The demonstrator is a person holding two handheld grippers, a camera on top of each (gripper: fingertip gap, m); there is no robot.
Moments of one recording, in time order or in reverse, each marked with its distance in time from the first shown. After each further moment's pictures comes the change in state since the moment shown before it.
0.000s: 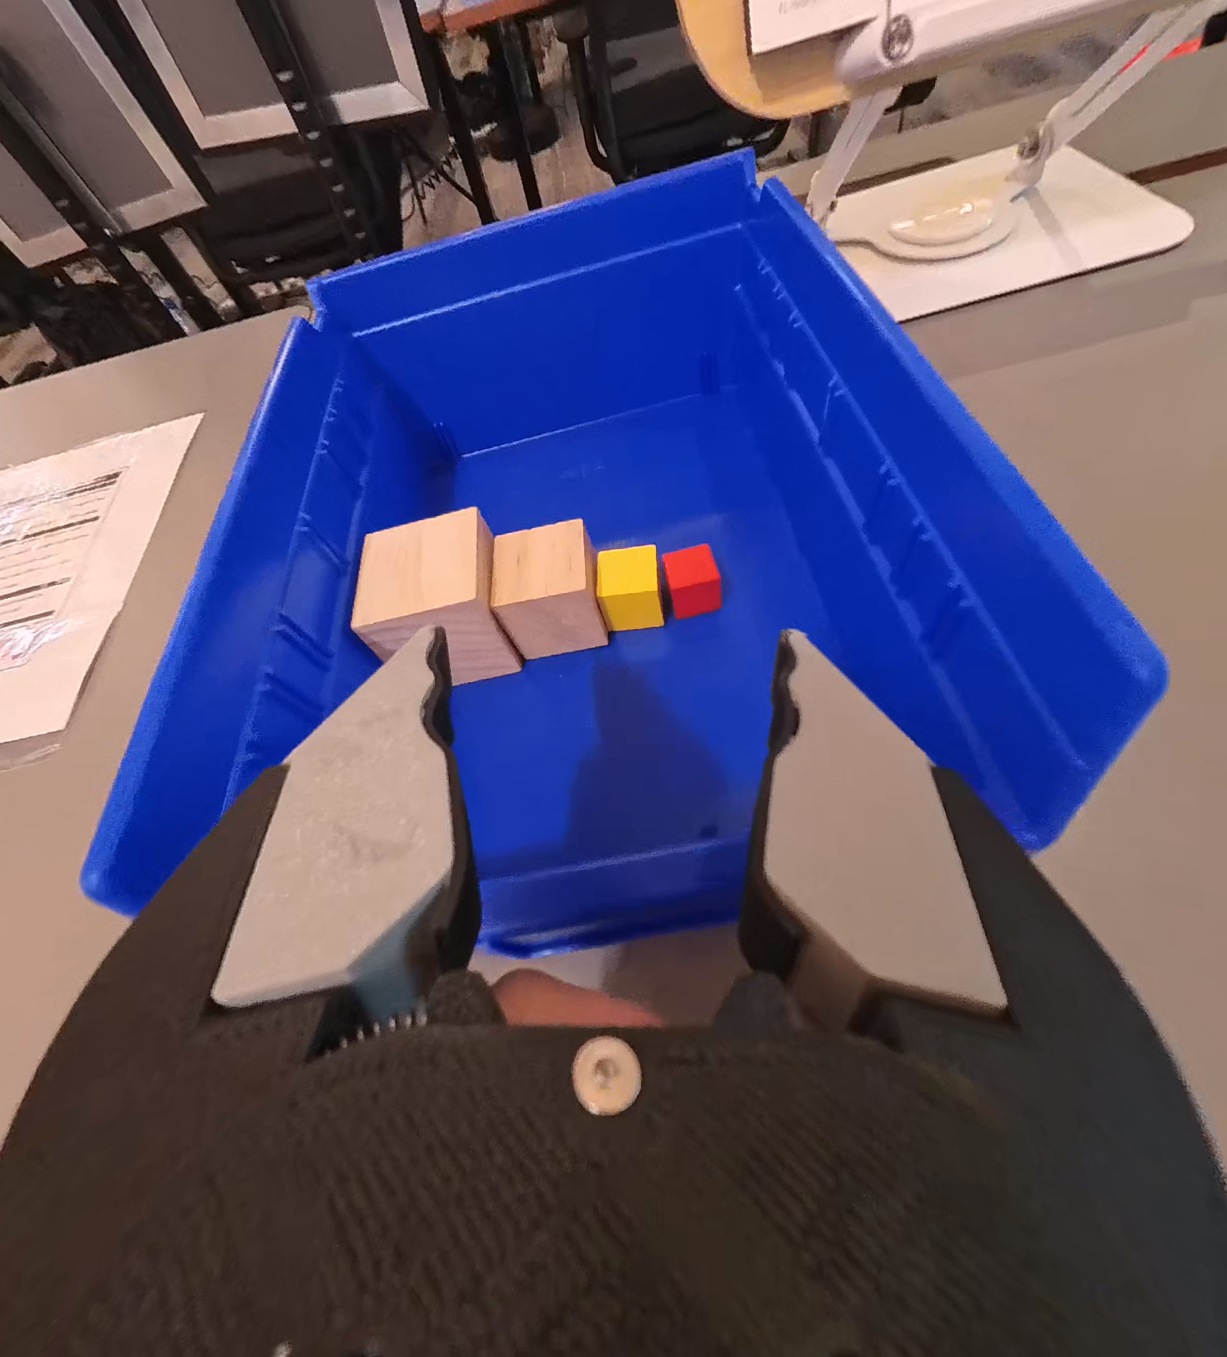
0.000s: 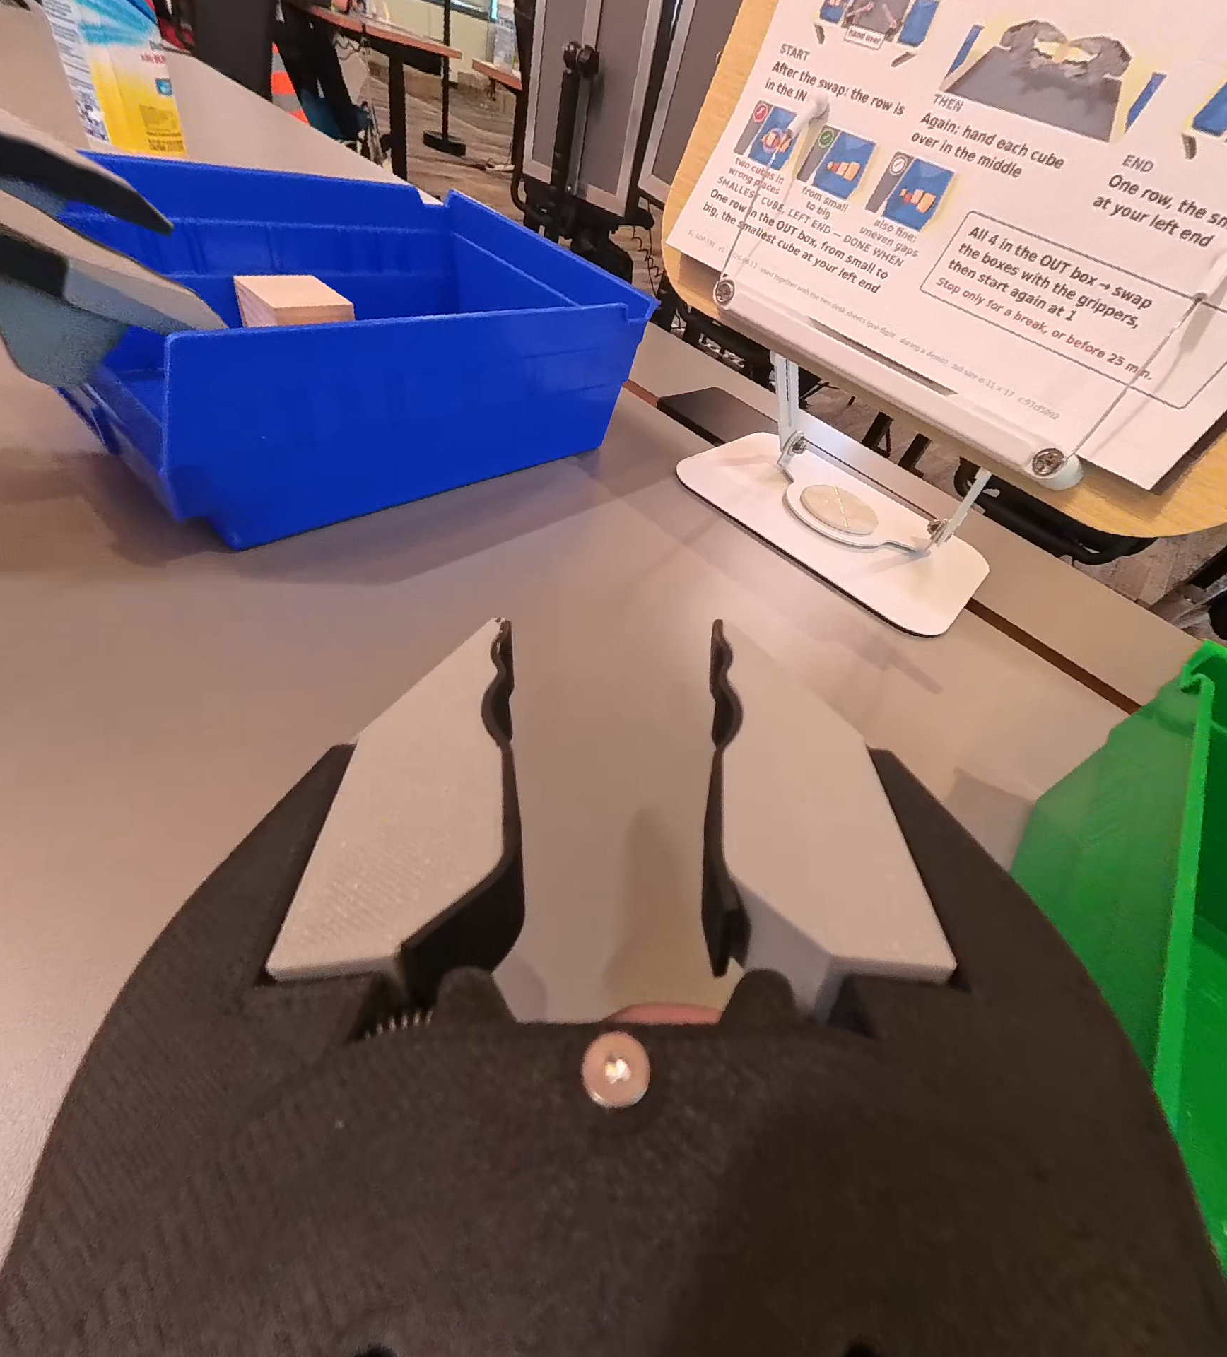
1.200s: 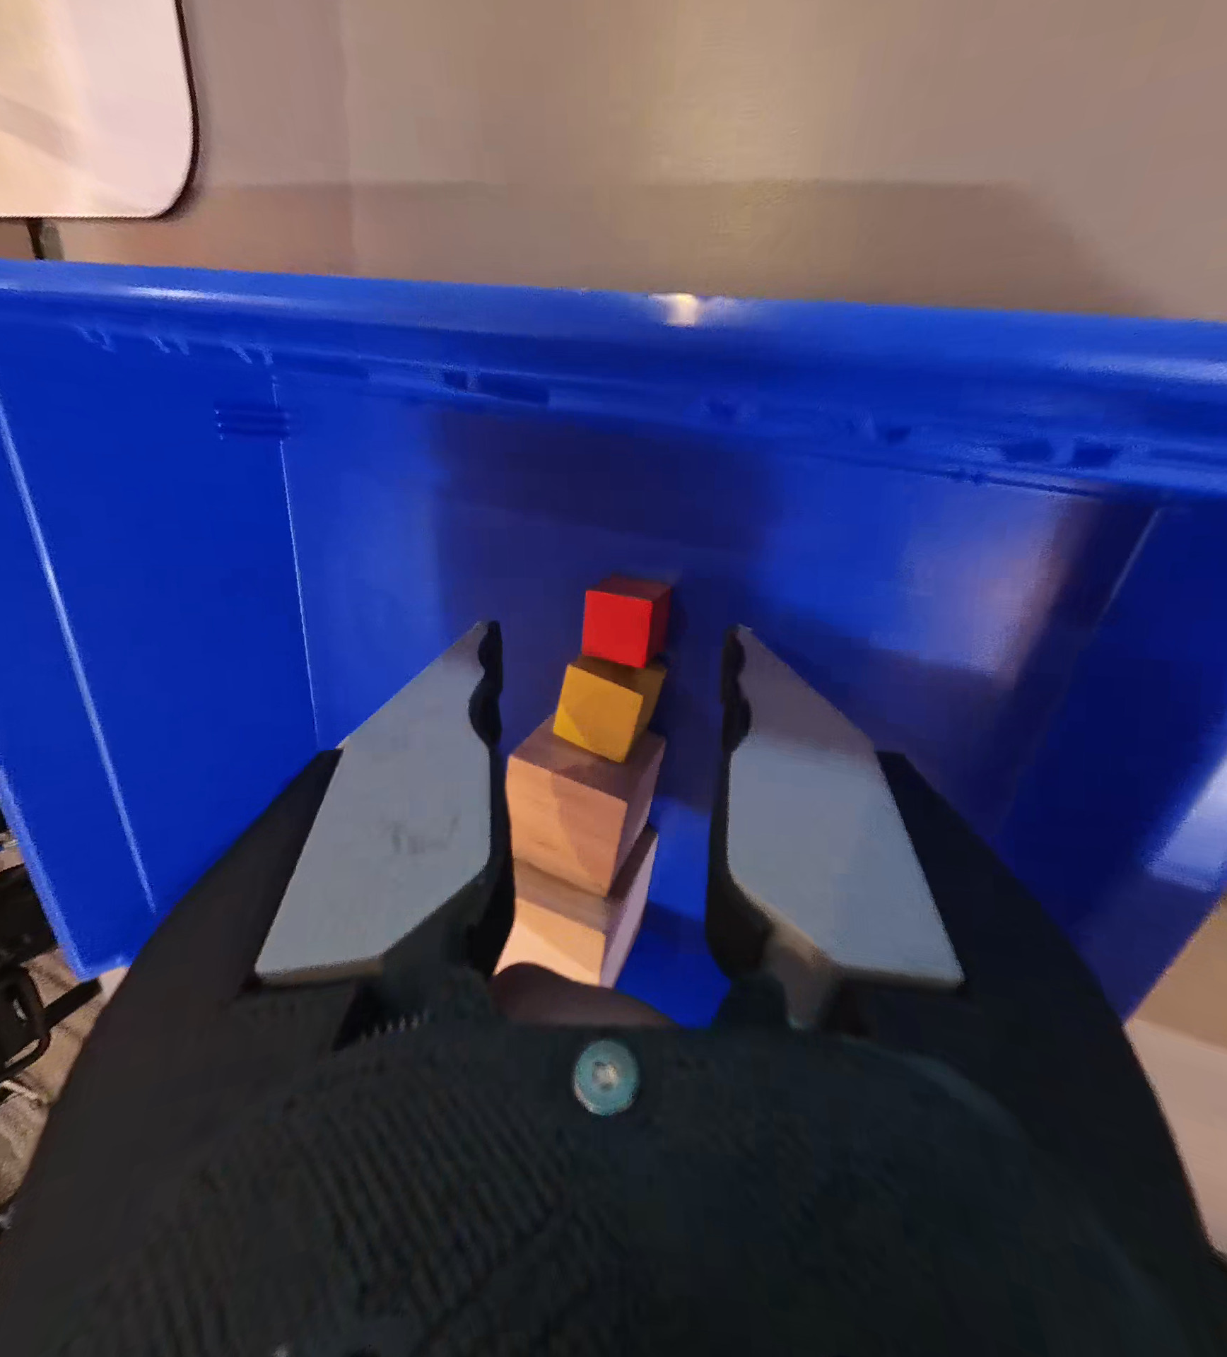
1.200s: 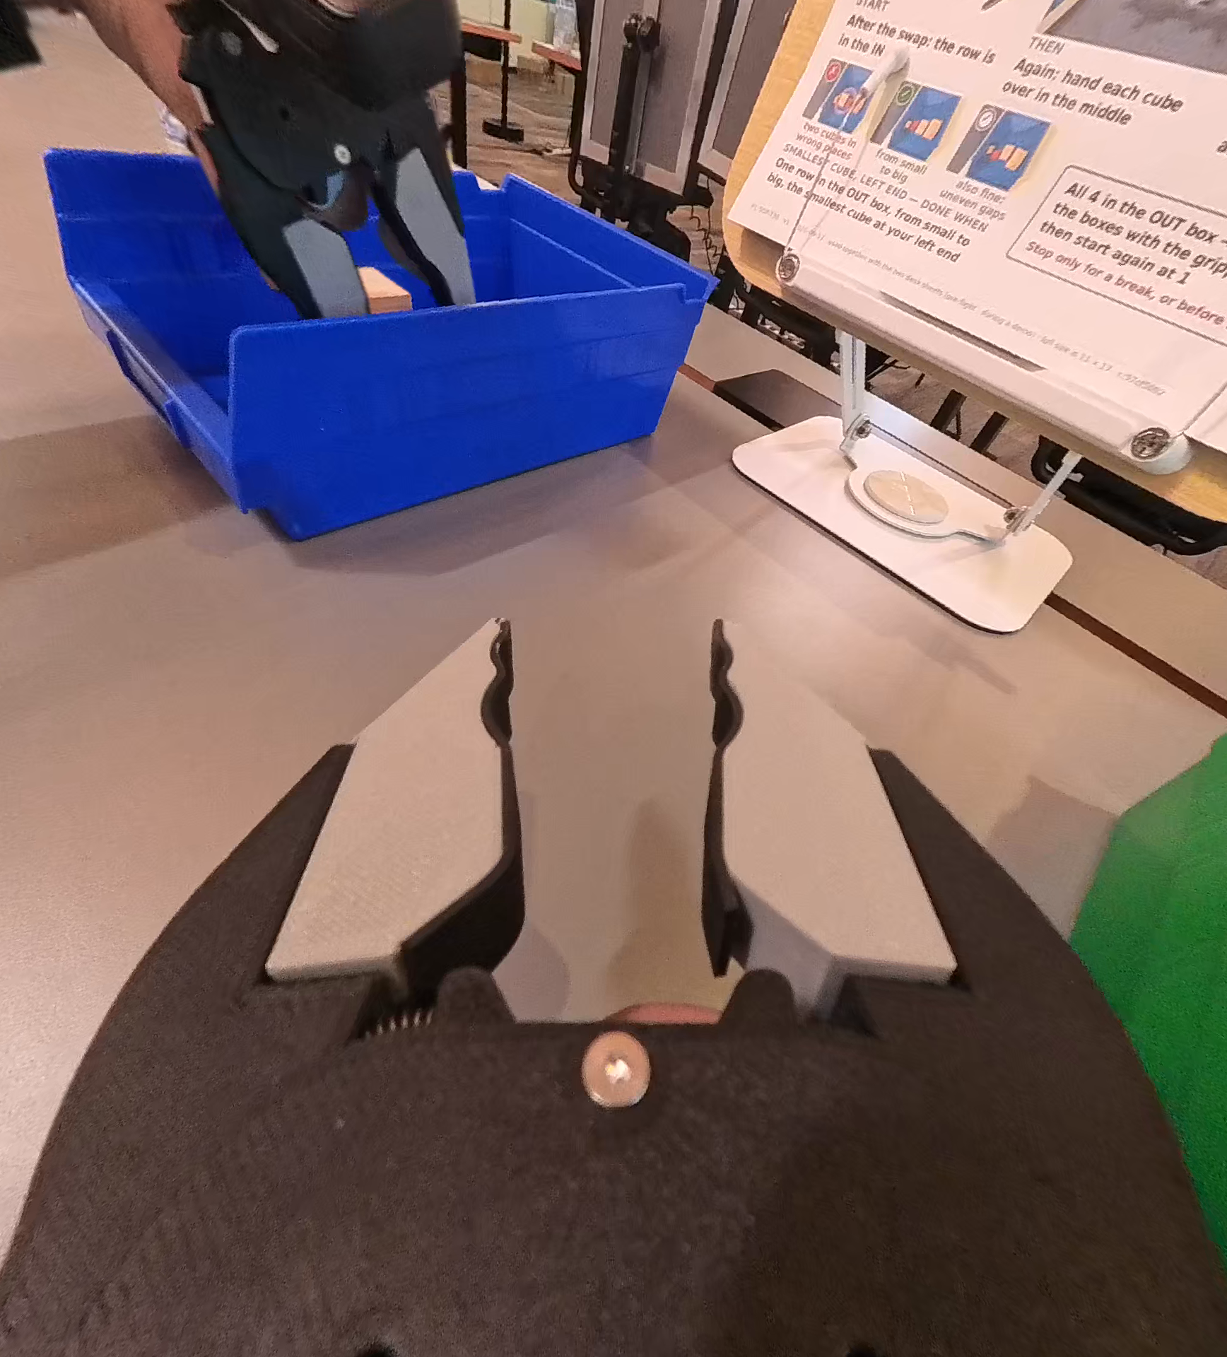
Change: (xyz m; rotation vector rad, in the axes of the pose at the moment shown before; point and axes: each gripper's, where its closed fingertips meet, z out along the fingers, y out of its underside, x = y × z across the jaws) left arm 0.038 0.016 0.079 -0.442 0.660 1.094; right arm -0.014 0.004 0.003 -0.019 -0.082 0.029
